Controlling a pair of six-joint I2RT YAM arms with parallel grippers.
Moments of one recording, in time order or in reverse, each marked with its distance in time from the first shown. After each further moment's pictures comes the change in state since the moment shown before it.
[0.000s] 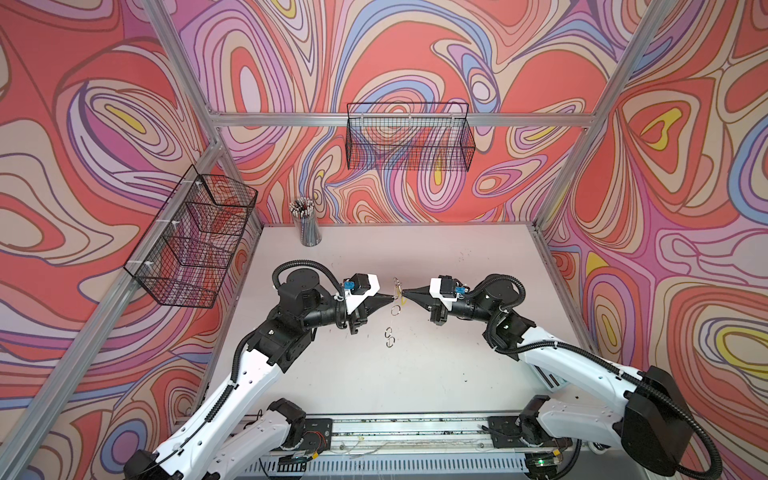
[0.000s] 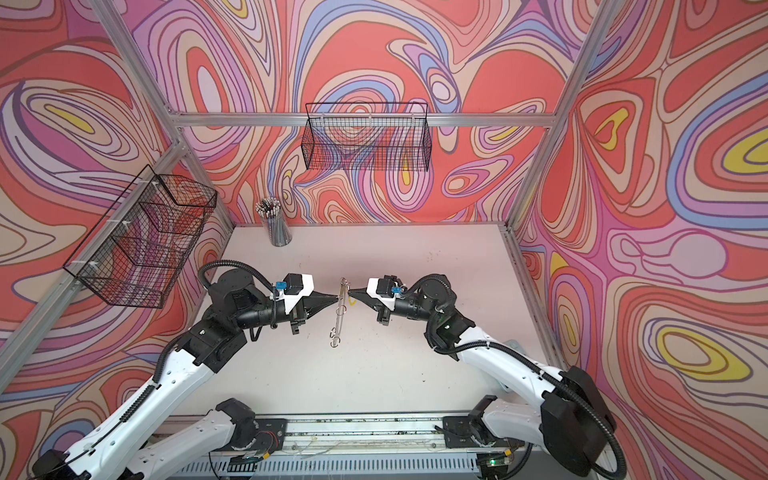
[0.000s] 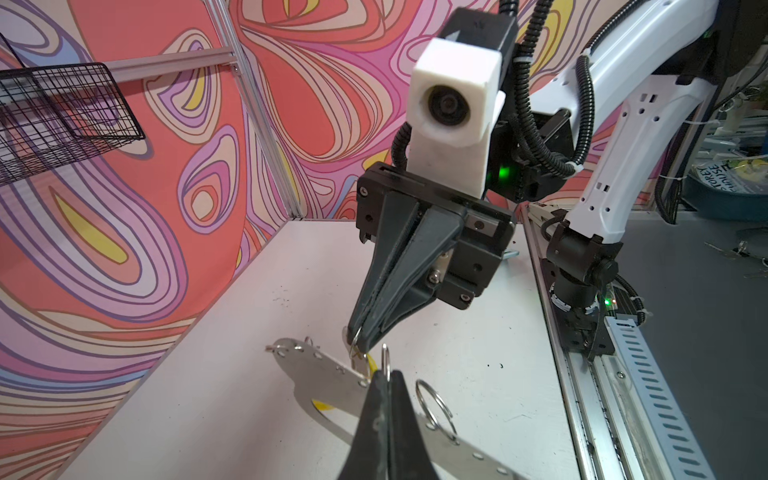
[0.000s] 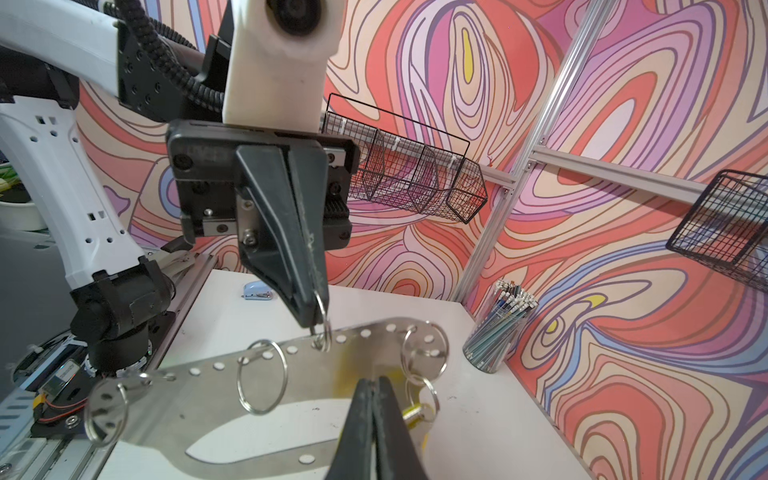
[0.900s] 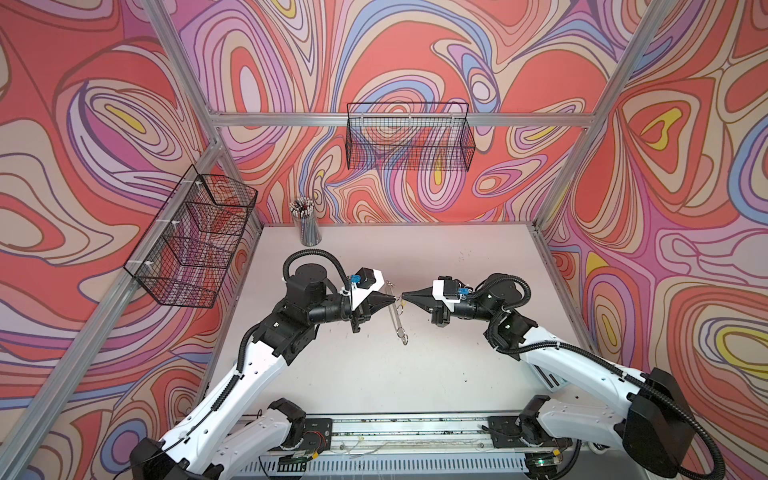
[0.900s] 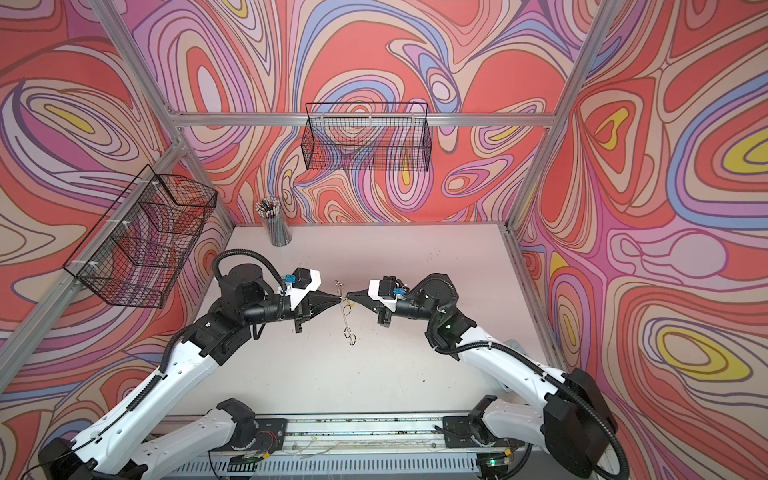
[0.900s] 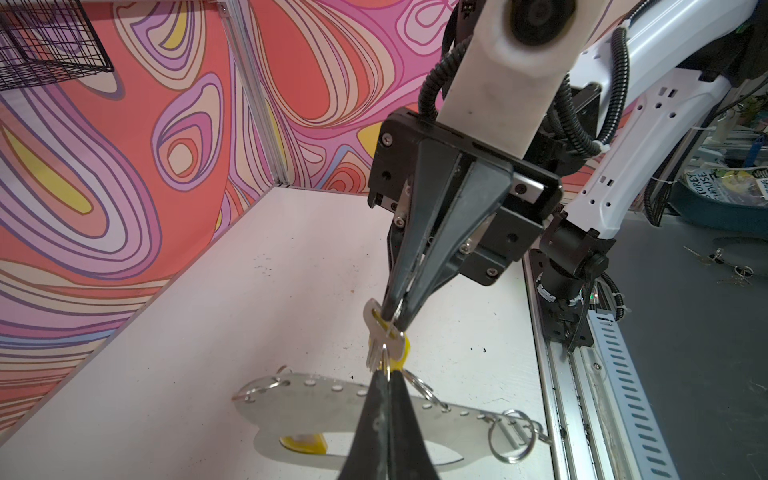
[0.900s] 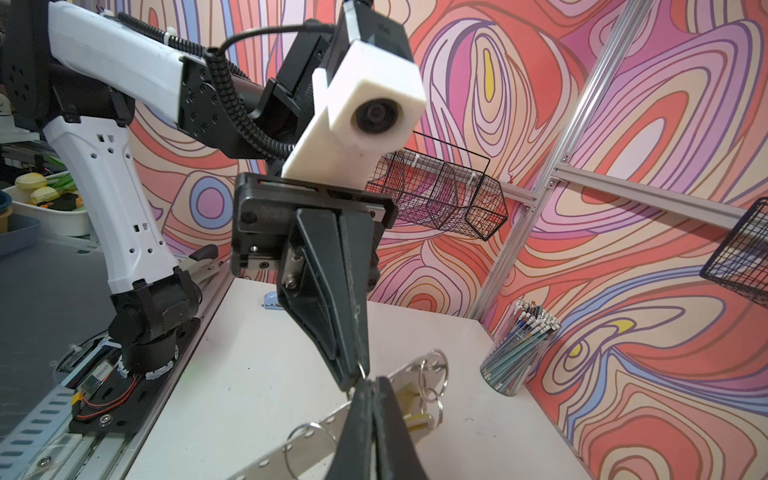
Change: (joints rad) left arm 0.000 0.058 0.035 -0.075 -0.008 -0.032; right arm 0.002 -0.006 0.012 0.011 -0.071 0.026
